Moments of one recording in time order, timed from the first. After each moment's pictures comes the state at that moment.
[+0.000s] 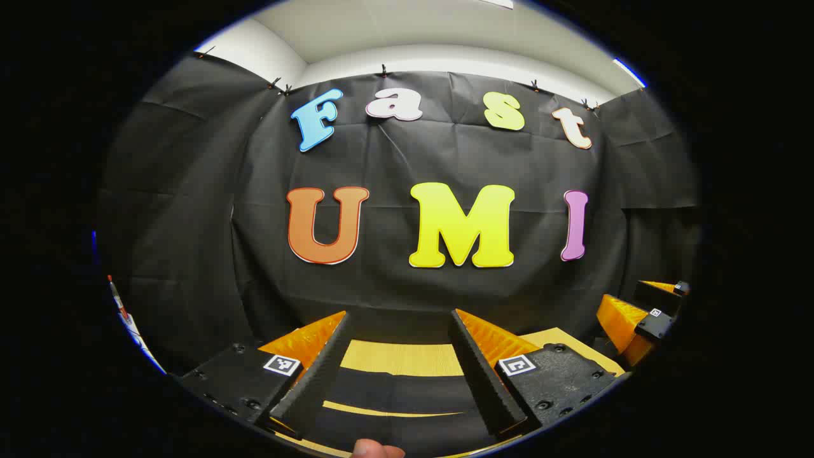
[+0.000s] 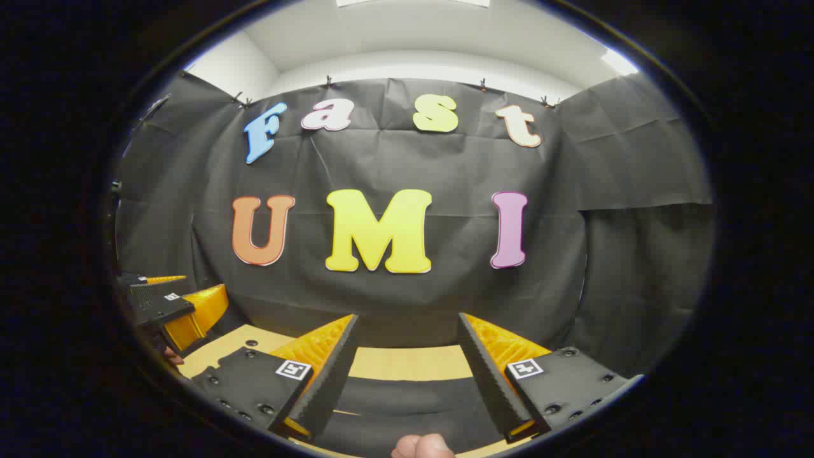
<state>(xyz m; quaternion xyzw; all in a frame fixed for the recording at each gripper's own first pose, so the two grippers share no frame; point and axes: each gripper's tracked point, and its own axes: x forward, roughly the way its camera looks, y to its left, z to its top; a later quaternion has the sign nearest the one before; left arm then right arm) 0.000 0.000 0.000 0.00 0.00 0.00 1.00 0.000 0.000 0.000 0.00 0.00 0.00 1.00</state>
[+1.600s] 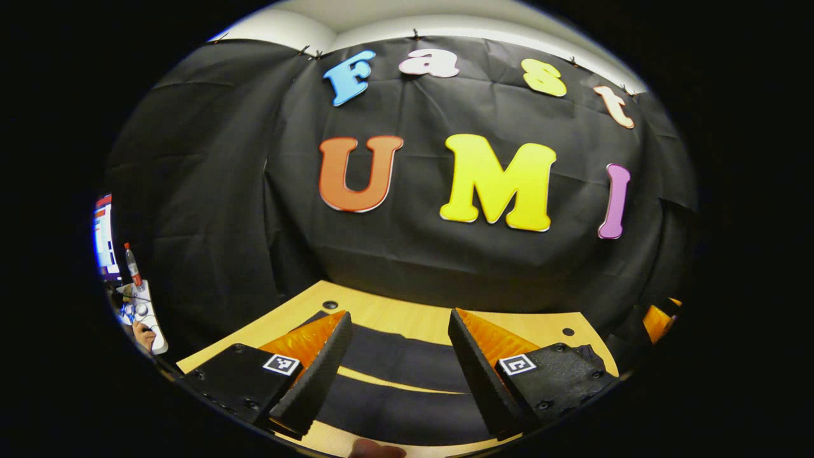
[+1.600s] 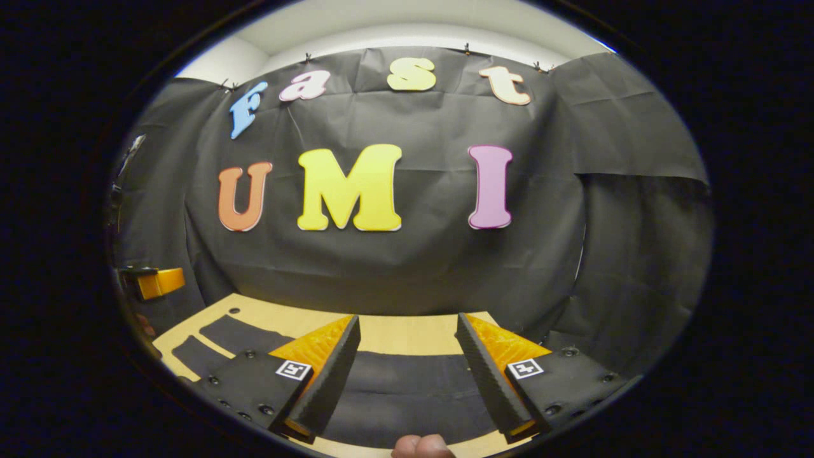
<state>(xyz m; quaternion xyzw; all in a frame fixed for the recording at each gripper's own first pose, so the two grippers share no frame) 0.002 0.013 -0.075 -0.05 0.12 0.10 0.99 0.038 -0.133 -0.079 -0.01 0.11 0.01 0.99</state>
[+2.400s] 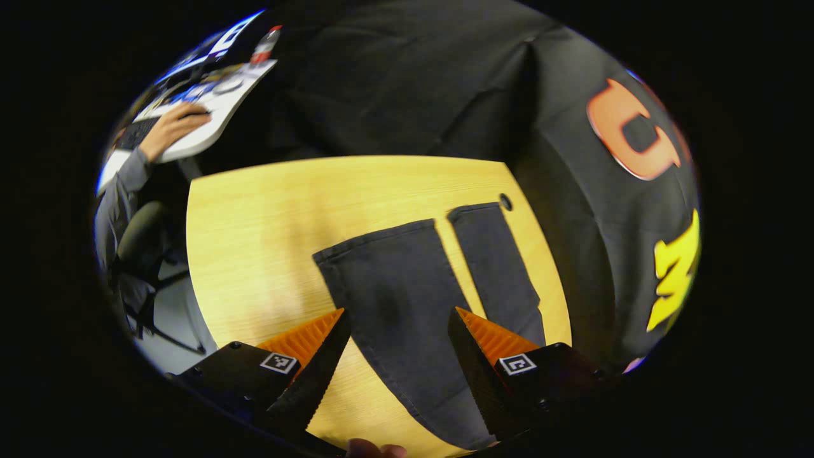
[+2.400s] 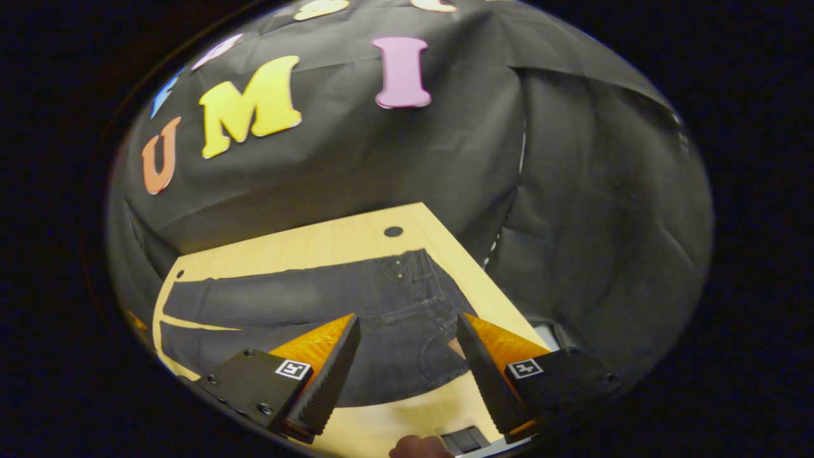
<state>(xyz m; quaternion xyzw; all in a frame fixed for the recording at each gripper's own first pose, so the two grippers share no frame) -0.061 0.221 -0.307 -0.46 0.37 0.33 0.74 0.032 -0.258 -0.228 0.10 0.33 -0.14 0.93</state>
